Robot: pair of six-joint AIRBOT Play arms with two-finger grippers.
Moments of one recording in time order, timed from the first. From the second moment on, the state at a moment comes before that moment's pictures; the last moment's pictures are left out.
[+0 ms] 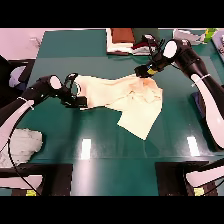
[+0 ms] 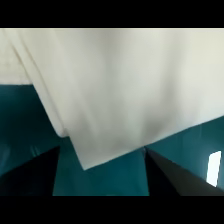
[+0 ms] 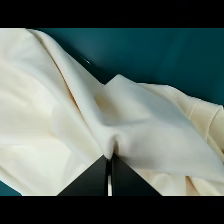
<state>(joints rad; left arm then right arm) -0.26 -1.47 1.10 1.24 -1.00 -1.58 0.30 -1.62 1.69 -1.41 1.18 1.57</state>
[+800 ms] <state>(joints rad) -0.24 -1.44 1.18 1.27 -1.00 -1.56 0.29 -1.62 1.69 -1.41 1.22 1.57</state>
